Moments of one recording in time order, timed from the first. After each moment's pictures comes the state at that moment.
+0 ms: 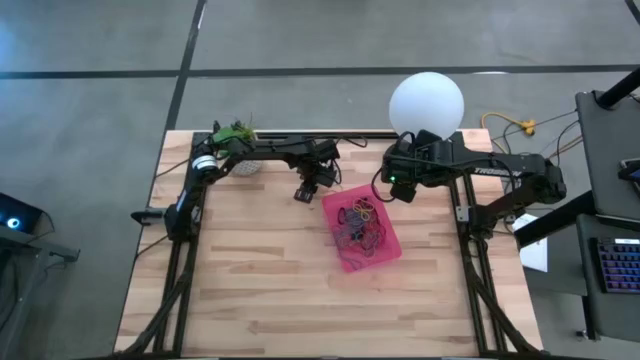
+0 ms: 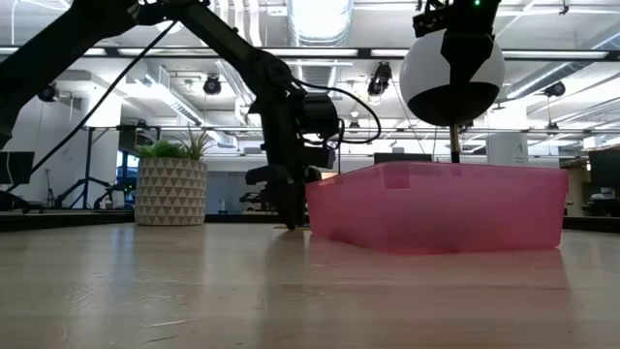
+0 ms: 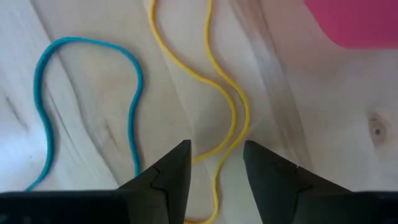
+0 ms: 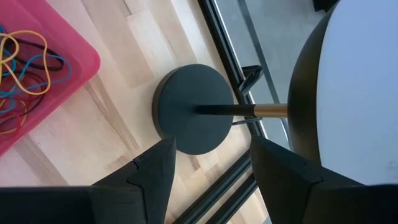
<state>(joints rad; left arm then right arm) 0.40 2.13 1.60 -0.77 0.07 0.75 -0.12 1.41 1.38 -1.40 0.63 0.28</state>
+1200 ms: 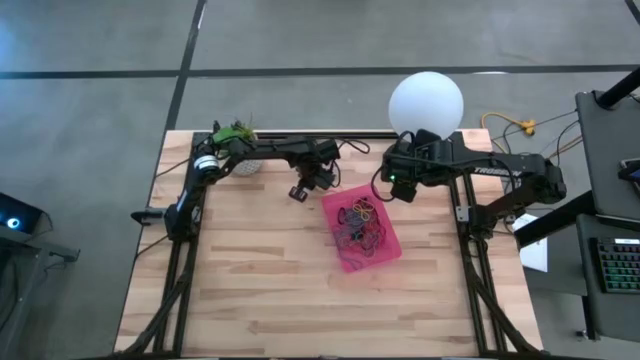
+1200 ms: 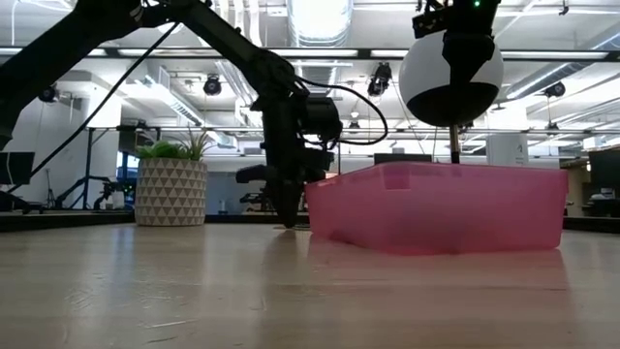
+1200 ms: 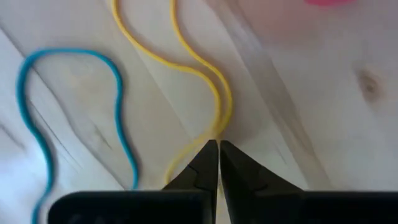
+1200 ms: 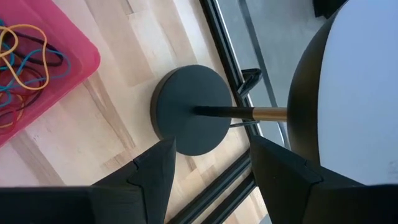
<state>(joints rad) 0.41 2.14 1.64 -0.86 0.04 0.93 -0.13 1.41 1.39 -1.39 0.63 0.23</state>
